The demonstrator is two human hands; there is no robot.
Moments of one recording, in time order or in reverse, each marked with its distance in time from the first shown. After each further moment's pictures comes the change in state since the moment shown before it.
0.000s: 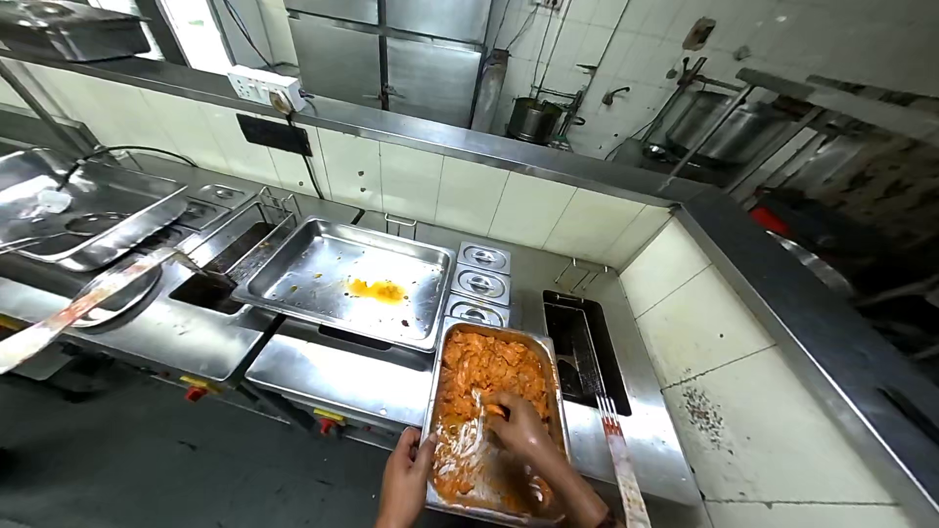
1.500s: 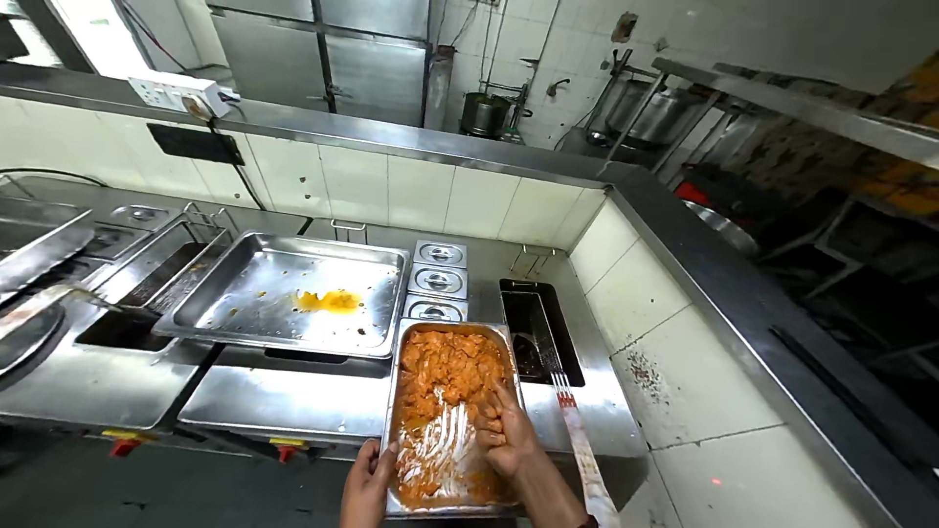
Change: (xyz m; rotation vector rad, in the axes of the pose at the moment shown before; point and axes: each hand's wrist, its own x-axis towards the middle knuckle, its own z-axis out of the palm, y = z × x) left_hand -0.003 0.001 -0.001 -0.163 -0.021 -0.010; right_hand -0.035 -0.004 -0.015 1.666 0.046 0.357
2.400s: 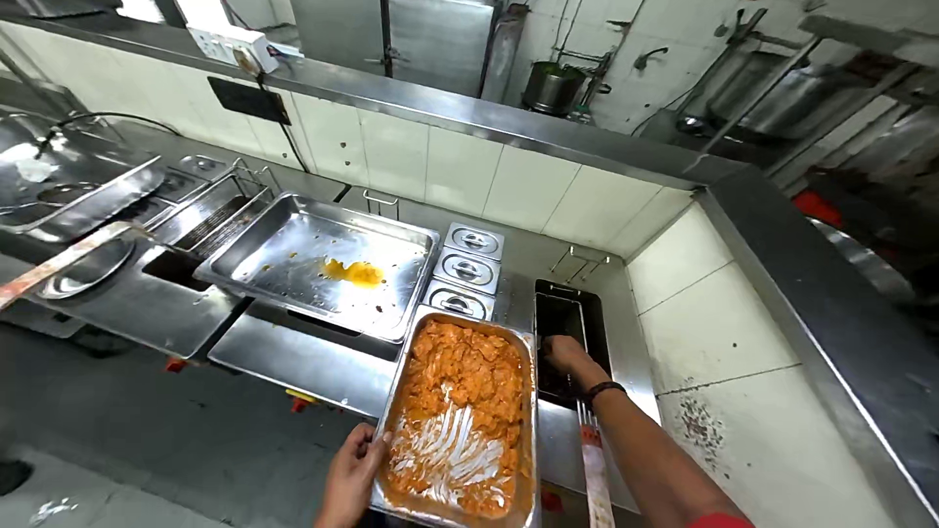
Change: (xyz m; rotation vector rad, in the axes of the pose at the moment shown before) left_hand -0.005 -0.003 -0.001 0.112 0.119 -0.003; right_hand 0.193 -0.195 -0.067 -2.397 0.158 -0.059
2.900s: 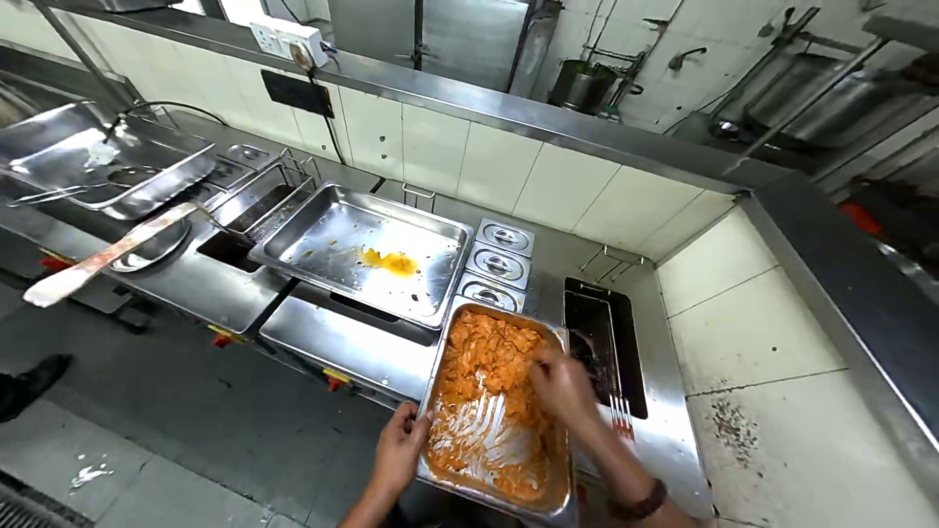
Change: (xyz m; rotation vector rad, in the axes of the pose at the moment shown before) left_hand 0.006 0.003 0.000 -0.011 -0.076 -0.017; right_hand -0.179 -0.149 -0.008 0.296 0.300 -0.213
